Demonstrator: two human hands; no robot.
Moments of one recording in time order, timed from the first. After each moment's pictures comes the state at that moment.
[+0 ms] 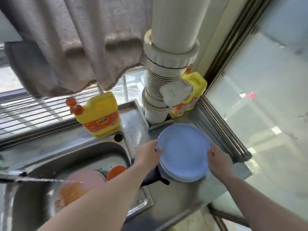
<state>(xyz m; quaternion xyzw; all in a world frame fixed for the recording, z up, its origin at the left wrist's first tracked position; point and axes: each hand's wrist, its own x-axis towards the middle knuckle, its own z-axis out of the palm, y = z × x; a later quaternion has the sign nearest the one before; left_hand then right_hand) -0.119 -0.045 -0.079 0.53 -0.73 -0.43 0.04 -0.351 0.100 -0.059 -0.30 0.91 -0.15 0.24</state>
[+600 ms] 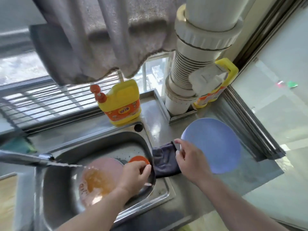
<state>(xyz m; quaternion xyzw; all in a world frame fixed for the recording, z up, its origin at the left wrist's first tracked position) 0.031 -0.012 -0.122 0.53 -0.76 -0.38 0.03 -0.196 0.049 -0.053 -0.50 0.80 -0.18 0.27</state>
